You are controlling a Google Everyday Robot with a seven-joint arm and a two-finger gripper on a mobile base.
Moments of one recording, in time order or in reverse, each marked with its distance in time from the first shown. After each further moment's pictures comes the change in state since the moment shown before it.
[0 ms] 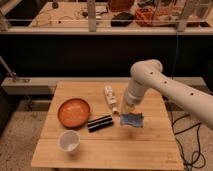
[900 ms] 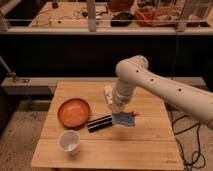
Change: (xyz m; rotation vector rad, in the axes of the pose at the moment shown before) arm -0.050 0.002 -0.002 0.001 0.047 -0.044
